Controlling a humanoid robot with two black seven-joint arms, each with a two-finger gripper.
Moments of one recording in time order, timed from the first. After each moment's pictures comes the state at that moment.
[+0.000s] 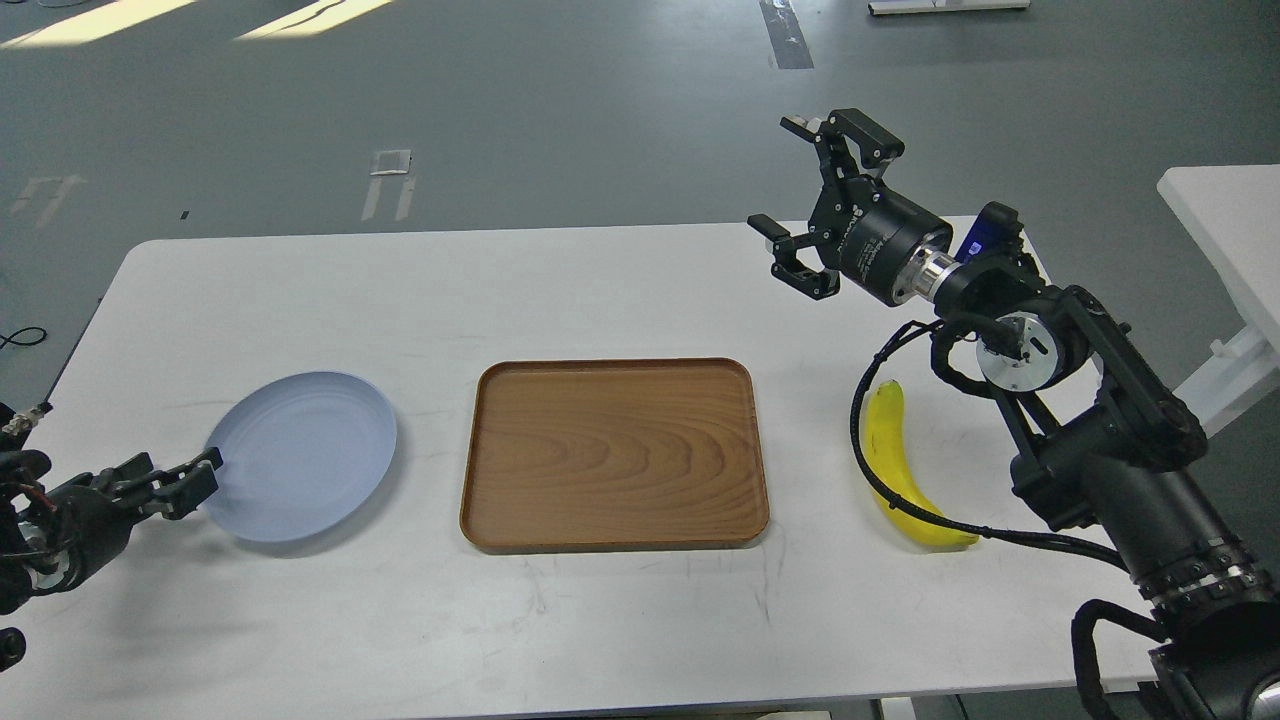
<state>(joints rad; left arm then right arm) -0.50 0.79 -0.11 -0.78 1.24 0.31 -0.40 0.60 -0.12 1.26 1.06 -0.64 0.36 -0.24</state>
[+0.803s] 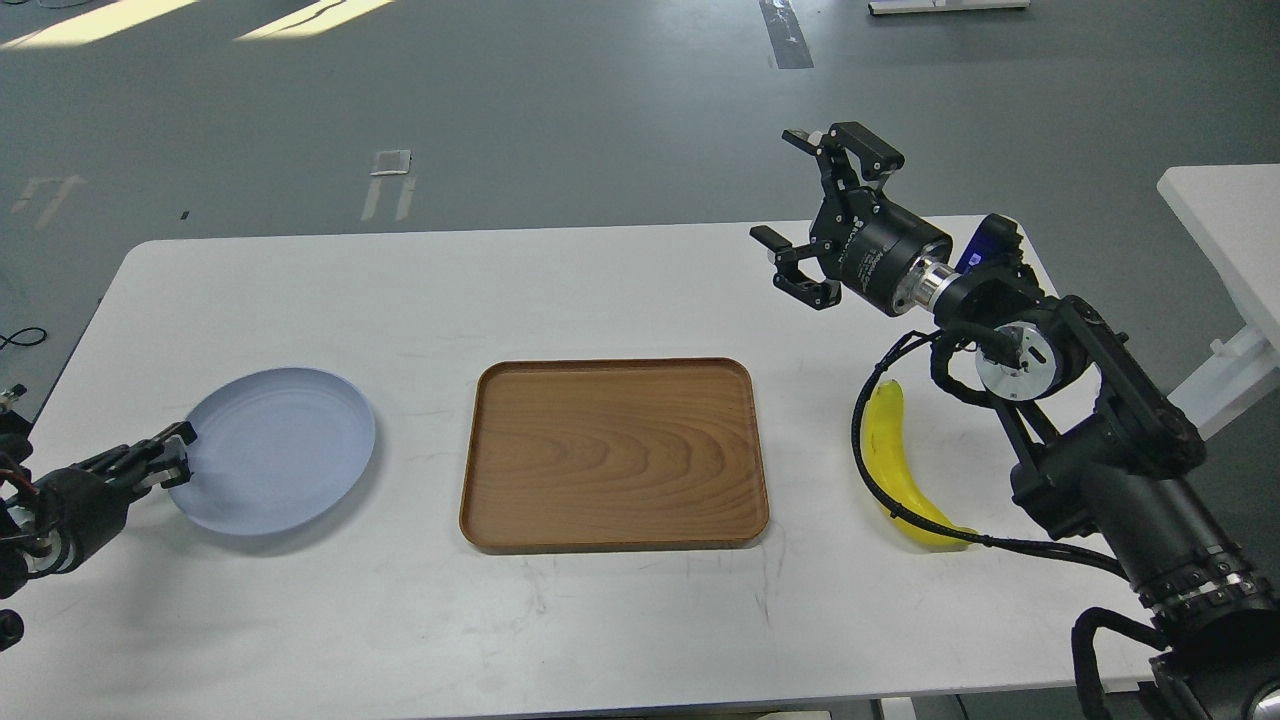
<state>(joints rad) -0.55 0.83 -0.12 -0.85 1.16 0.33 -0.48 0.58 -0.12 1.26 1.06 -0.65 0.35 -0.23</state>
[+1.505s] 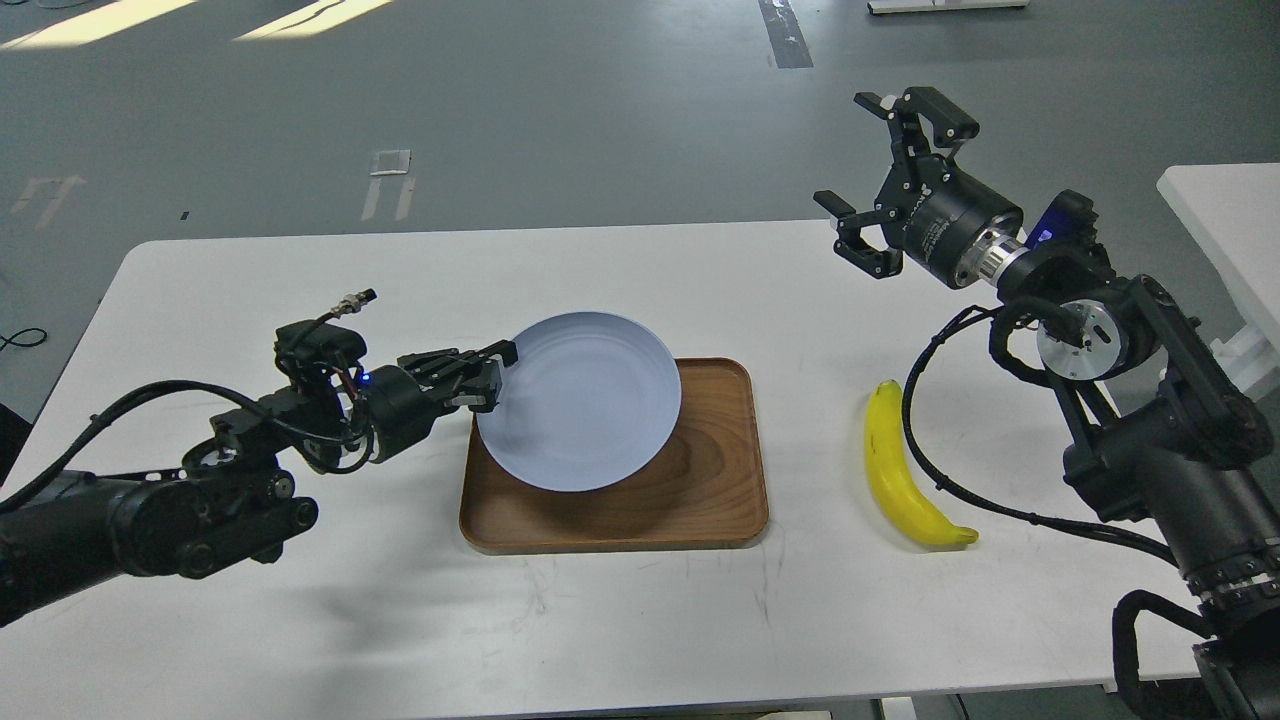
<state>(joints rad) -0.88 0.35 0.07 -0.85 1.32 0.29 -0.39 0.59 -0.22 1.34 1.07 -0.64 0.35 -0.23</state>
